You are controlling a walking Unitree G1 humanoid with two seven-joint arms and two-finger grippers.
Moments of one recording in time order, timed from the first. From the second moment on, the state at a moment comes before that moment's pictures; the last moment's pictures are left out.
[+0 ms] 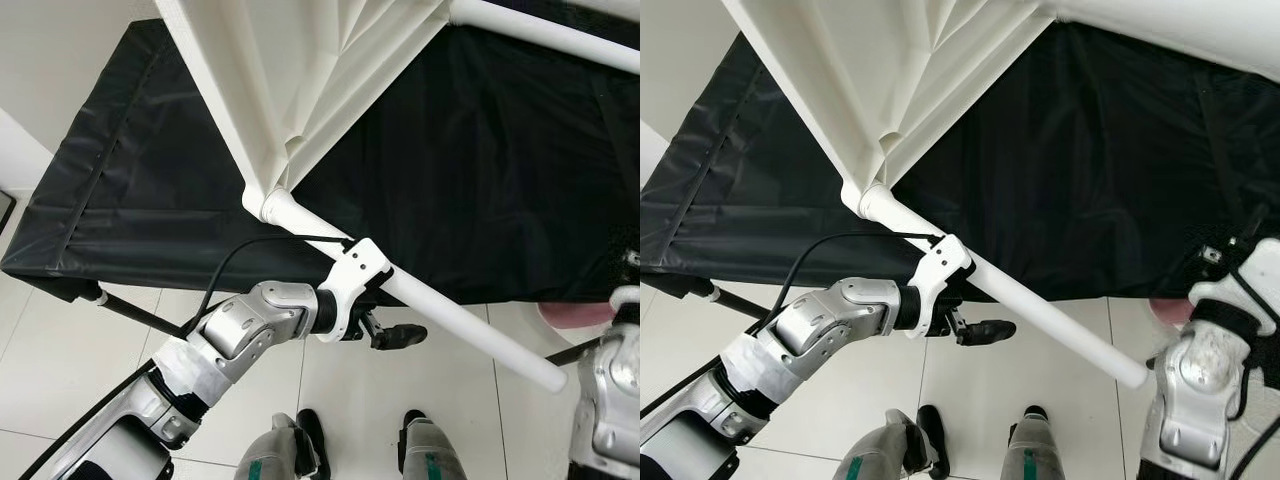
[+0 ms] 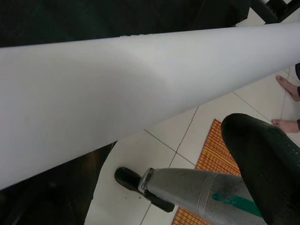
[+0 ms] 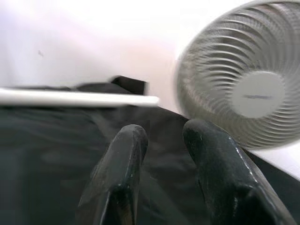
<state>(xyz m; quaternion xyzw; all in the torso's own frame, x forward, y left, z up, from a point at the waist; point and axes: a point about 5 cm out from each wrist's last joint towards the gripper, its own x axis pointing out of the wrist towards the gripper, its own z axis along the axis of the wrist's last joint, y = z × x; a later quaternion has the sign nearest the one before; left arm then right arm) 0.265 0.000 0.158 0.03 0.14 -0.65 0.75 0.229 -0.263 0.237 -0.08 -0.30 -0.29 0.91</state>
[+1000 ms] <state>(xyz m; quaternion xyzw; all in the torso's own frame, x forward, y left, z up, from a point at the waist) 0.242 0.052 0.156 0.09 0.14 -0.63 0.76 0.285 -0.197 0.227 -0.02 -0.24 -0.01 0.97</state>
